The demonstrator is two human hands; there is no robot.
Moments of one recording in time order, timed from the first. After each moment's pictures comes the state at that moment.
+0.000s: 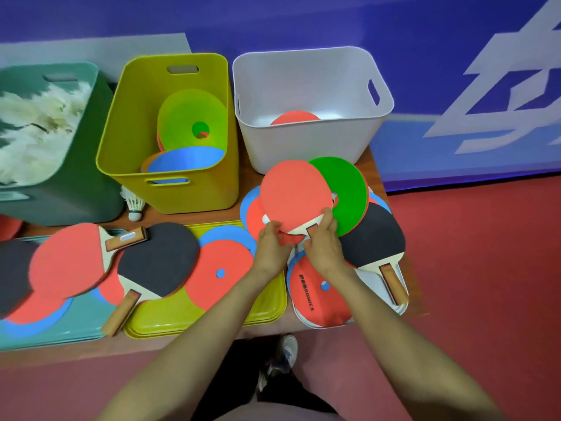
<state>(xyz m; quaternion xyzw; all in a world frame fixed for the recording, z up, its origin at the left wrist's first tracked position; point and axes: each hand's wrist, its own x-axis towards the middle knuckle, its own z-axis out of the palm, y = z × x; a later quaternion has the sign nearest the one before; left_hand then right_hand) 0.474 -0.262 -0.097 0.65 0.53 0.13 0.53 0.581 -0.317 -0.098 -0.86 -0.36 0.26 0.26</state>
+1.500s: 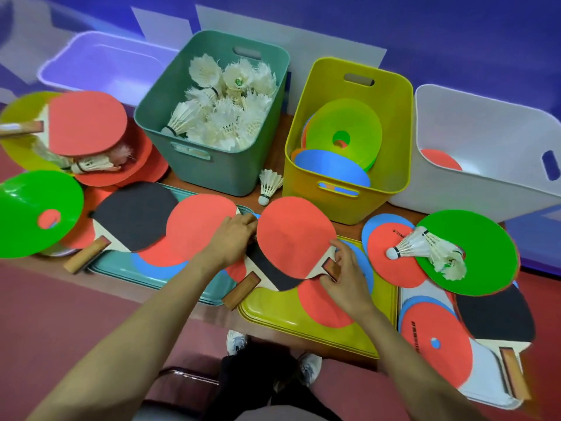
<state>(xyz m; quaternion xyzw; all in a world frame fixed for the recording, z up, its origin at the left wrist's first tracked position) 0.177 -0.108 -0.096 0.88 0.45 -0.04 0.12 0.408 -0.245 -0.106 -0.75 -0.53 0.31 0.25</state>
